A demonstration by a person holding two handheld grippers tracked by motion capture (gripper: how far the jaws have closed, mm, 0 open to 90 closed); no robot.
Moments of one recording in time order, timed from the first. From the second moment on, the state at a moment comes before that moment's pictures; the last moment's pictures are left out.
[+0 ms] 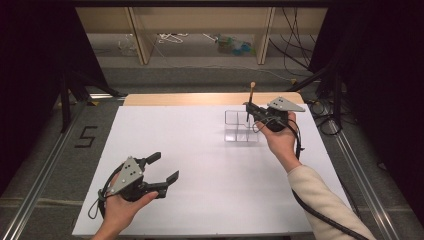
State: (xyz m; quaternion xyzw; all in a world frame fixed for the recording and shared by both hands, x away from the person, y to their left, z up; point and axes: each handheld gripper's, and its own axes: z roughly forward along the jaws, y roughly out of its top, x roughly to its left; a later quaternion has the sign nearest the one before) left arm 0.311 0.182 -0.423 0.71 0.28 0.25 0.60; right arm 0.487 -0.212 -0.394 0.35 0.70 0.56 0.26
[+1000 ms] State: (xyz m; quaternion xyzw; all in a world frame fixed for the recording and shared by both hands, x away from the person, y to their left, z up) left arm 0.311 0.182 -0.424 0.71 0.28 0.25 0.60; right arm 0.496 -0.209 -0.393 0.36 0.70 0.56 0.26
